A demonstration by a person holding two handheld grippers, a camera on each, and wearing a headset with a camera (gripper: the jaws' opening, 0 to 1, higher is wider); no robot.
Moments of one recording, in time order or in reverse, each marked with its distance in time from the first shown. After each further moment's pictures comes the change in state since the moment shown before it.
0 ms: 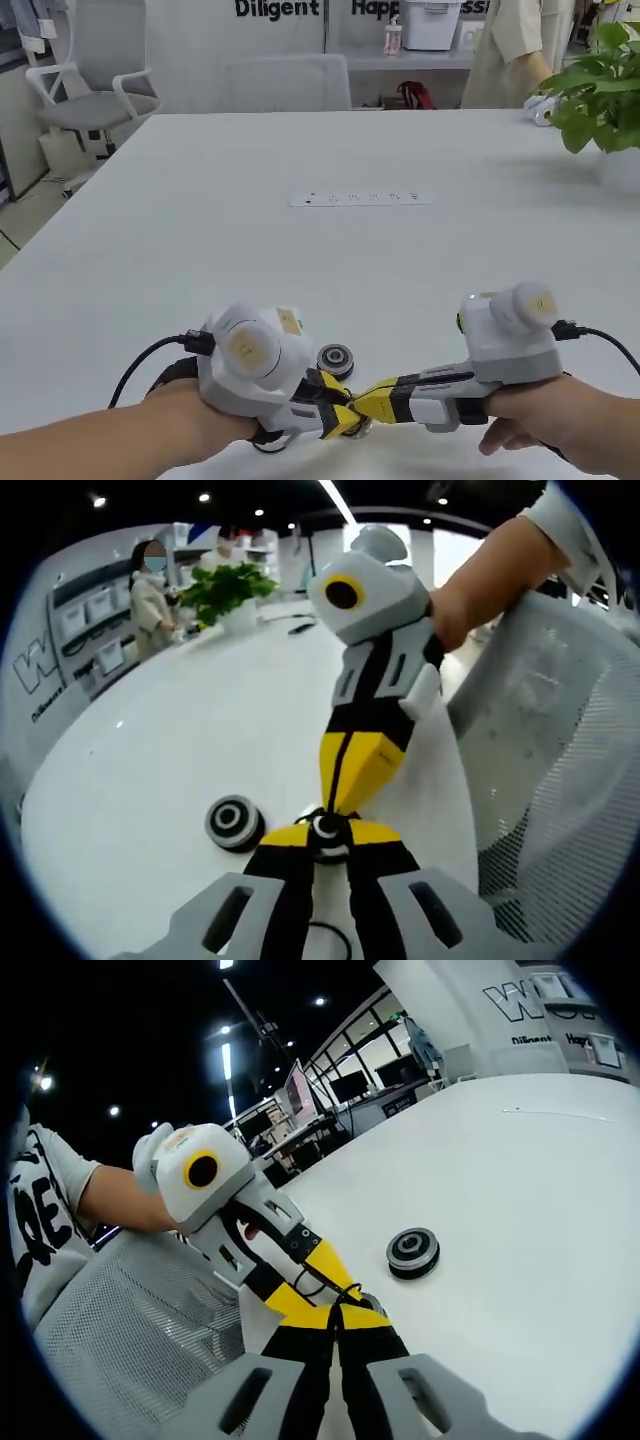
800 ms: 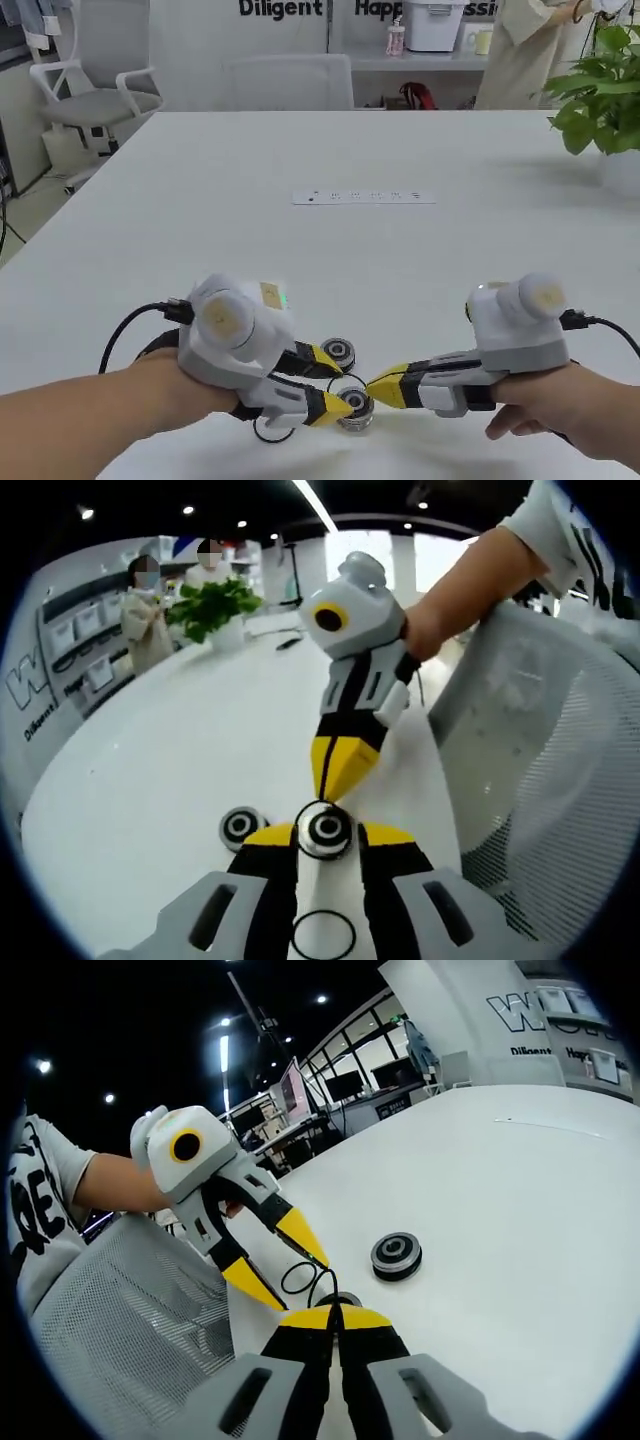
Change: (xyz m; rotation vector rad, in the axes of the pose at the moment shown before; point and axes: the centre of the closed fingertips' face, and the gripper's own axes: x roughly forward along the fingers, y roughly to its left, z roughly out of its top) left arm -0.031 0.000 0.014 0.041 -0.051 -0.052; right arm -0.008 -0.007 0.004 -0.043 0.005 -0.047
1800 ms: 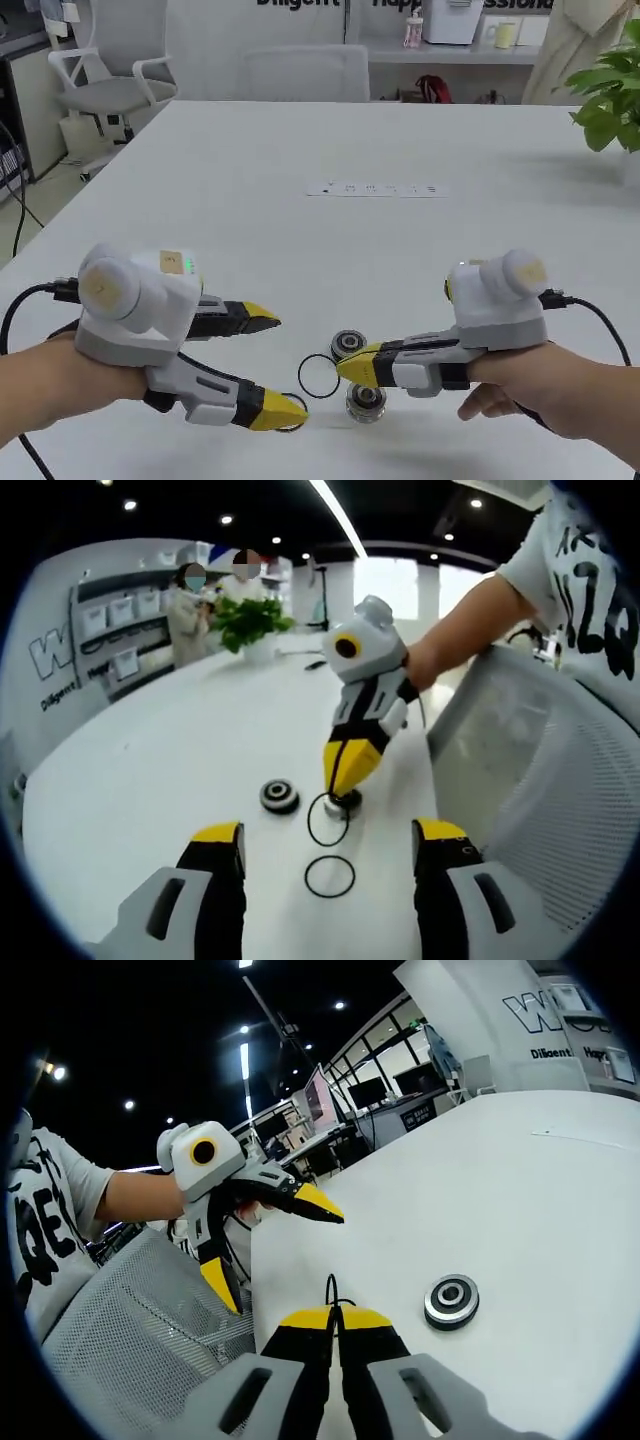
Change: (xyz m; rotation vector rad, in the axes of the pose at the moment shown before) left arm -0.069 0.013 -0.016 -0.109 -0.096 0.060; right arm 0.035 0.036 0.028 -0.009 -0.030 0.111
